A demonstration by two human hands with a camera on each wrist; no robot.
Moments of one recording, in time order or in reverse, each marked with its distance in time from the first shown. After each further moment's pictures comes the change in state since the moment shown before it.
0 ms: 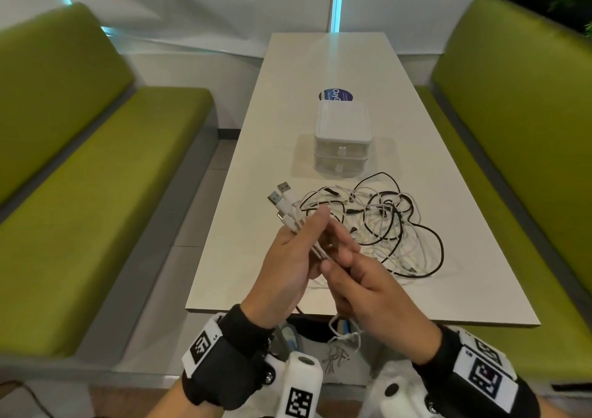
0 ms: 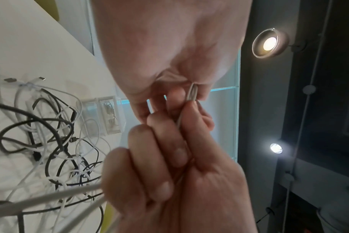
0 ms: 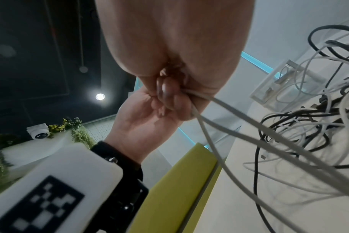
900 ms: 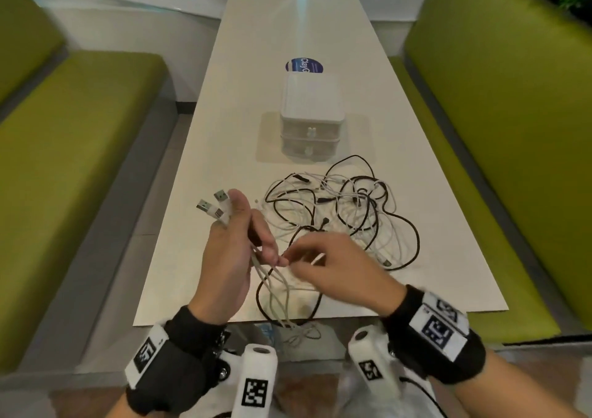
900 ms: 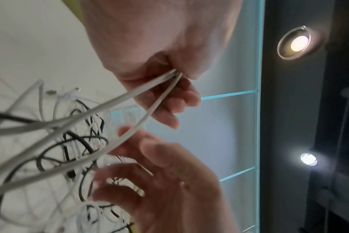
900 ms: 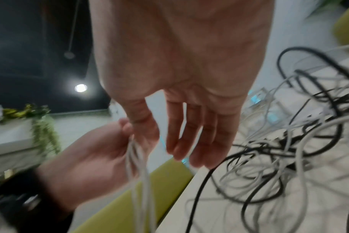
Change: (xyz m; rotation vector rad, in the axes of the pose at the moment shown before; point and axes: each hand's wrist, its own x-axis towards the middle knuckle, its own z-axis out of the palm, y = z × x) left_hand 0.044 -0.029 -0.033 -0.015 0.238 -0.070; right_hand 0.049 0.021 -0.033 -0.538 -0.028 0.165
